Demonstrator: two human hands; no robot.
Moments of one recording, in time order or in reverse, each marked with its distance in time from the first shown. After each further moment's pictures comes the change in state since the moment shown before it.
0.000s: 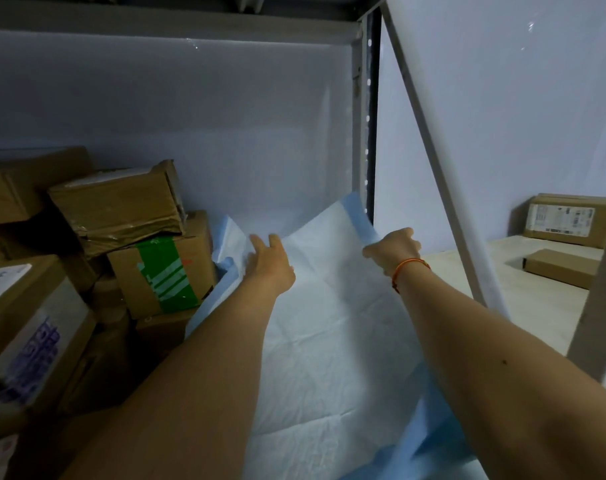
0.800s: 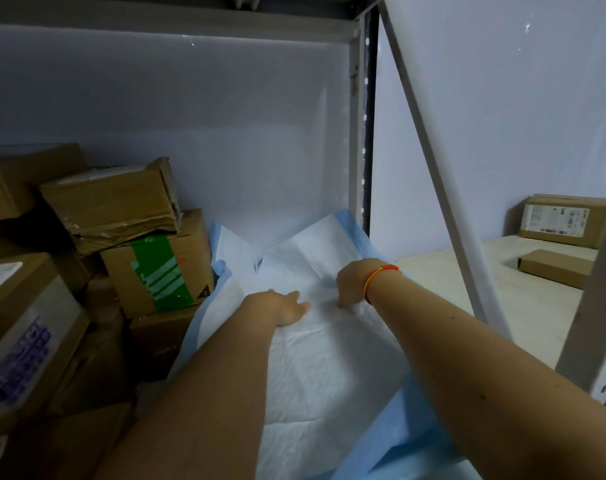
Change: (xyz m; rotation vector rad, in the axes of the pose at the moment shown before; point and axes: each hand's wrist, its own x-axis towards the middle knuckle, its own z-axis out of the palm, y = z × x) left_hand -0.021 -0.009 0.029 0.357 -0.542 0.109; right_hand -0.038 -0.013 0.025 -1.370 -0.577 -0.574
